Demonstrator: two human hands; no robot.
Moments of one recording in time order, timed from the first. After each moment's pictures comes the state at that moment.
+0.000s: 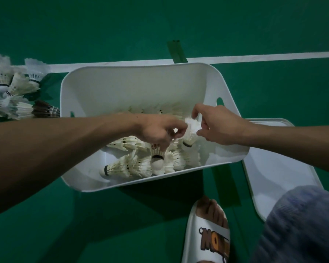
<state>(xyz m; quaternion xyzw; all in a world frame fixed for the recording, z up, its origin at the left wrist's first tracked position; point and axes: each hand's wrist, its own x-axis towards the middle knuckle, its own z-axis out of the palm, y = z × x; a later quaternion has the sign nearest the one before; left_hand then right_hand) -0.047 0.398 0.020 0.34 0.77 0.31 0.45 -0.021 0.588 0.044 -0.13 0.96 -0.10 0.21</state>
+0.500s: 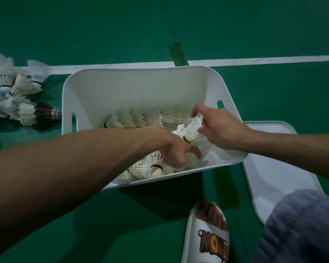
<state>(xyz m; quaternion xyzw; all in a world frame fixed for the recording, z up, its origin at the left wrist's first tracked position) -0.027 0.448 0.014 0.35 0.78 0.07 0.51 -0.018 0.591 0.039 -0.13 0.97 -0.13 0.16</state>
